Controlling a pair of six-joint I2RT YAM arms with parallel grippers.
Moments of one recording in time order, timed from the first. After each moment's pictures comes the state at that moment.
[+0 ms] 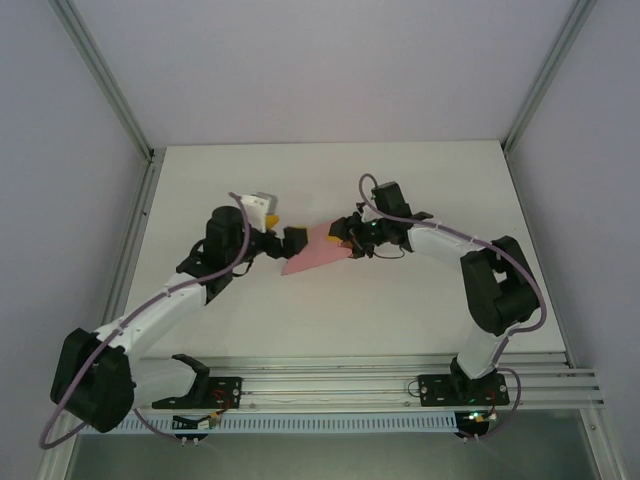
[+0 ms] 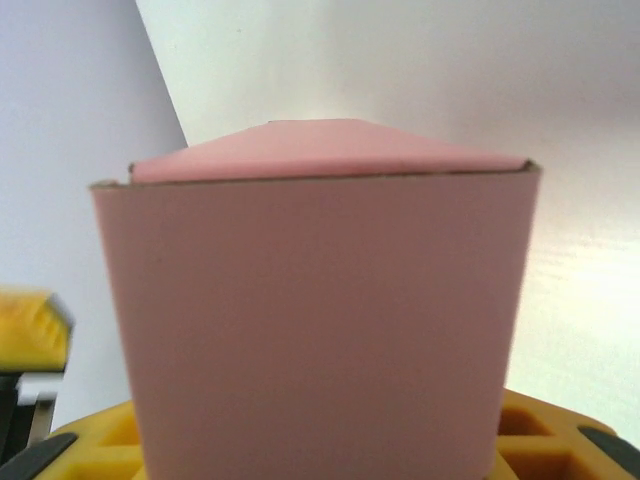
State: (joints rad) left arm -0.51 1.17 0.76 0.07 0.28 -0.20; right arm 0.46 1.74 1.09 -0.20 -0.78 1.05
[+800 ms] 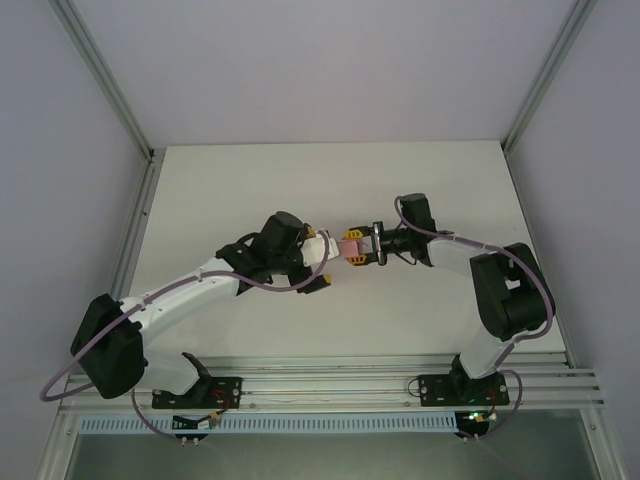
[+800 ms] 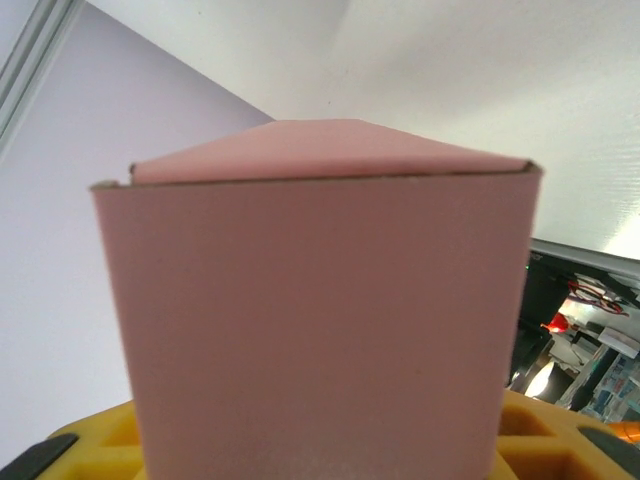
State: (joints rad) left arm -0.76 1.37 0.98 -0.36 0.10 0.57; right arm 0.33 1.68 0.86 0.13 -1.08 1.85
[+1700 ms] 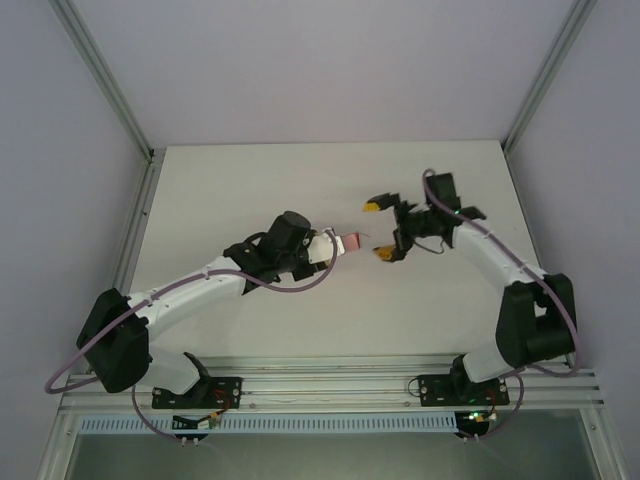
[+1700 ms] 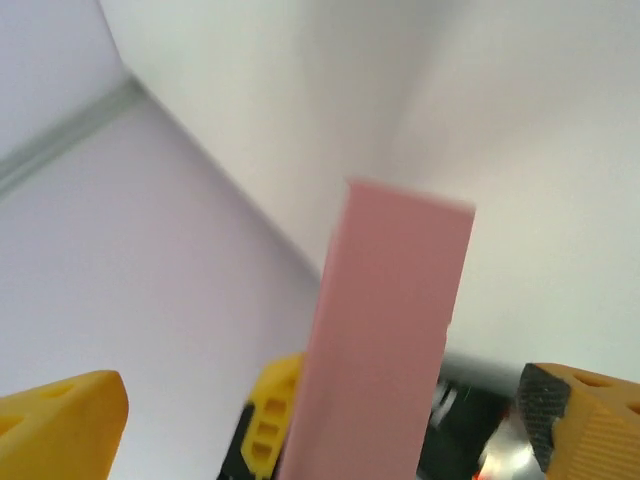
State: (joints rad) left arm -0.79 1.40 1.00 -0.32 -0.03 0.61; right arm 0.24 1.47 1.11 -0.53 -0.73 1.30
